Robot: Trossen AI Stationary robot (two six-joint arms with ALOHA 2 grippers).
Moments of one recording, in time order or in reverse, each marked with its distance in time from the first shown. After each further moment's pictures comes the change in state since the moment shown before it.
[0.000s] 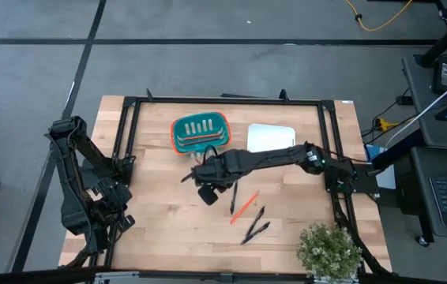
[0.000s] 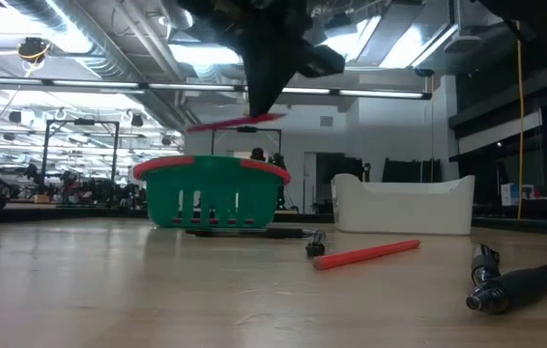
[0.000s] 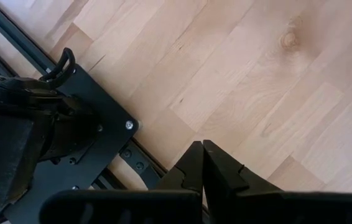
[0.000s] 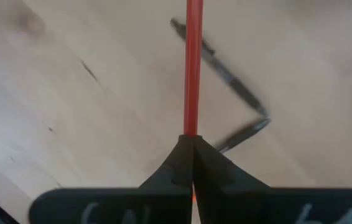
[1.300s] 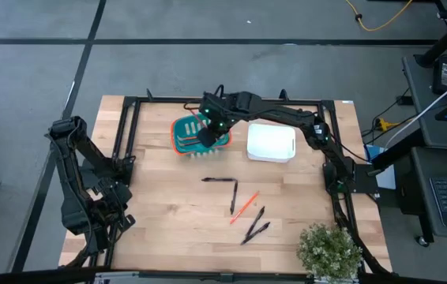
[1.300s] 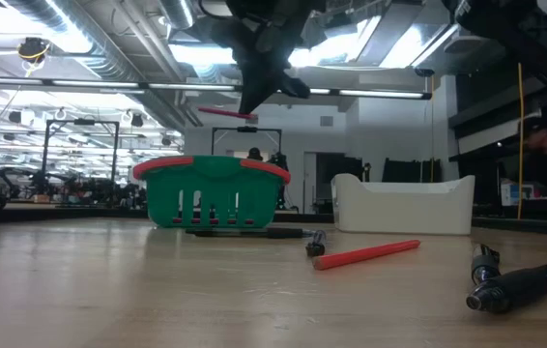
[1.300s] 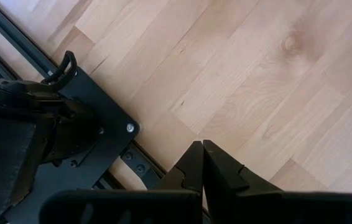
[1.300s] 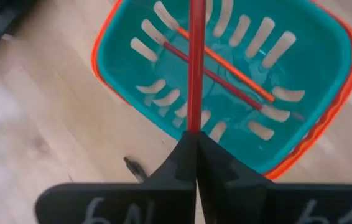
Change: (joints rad) left arm 0.001 0.000 0.000 -0.006 -0.007 0.000; right arm -0.374 -0.079 0.000 0.198 -0.087 -0.401
